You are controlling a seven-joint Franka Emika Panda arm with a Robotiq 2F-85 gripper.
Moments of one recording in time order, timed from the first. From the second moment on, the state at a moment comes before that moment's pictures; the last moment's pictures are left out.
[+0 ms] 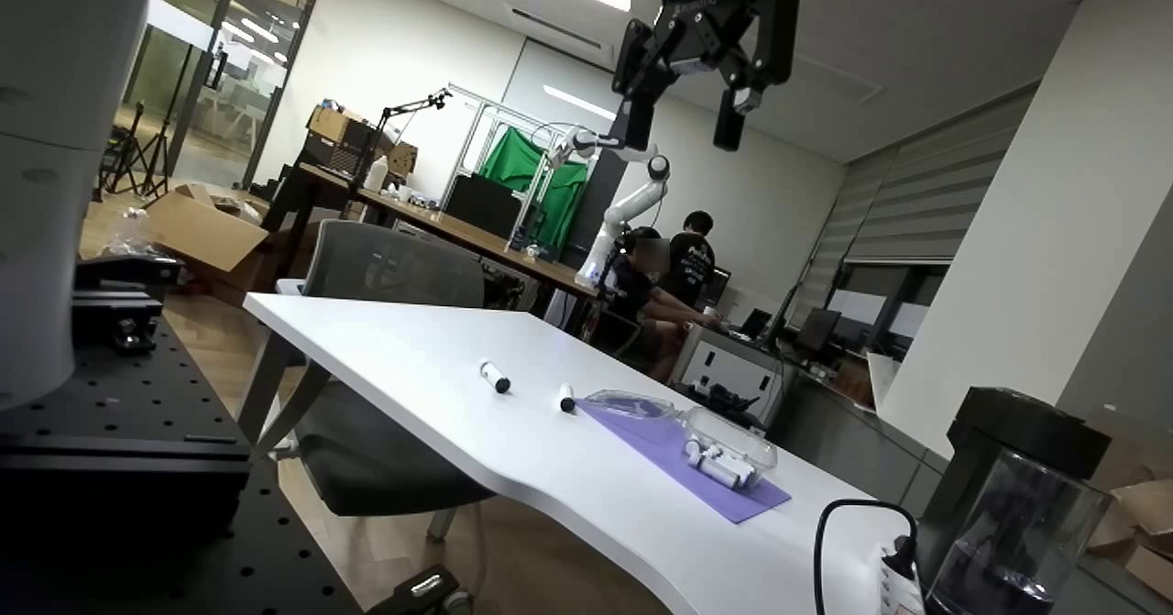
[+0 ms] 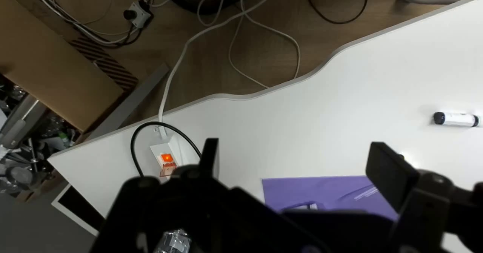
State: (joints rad) arm -0.31 -0.74 -0.24 -2.73 -0.27 2.23 -0.12
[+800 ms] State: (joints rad) arm -0.15 -0.06 -0.36 -2.40 -0.10 2.61 -0.30
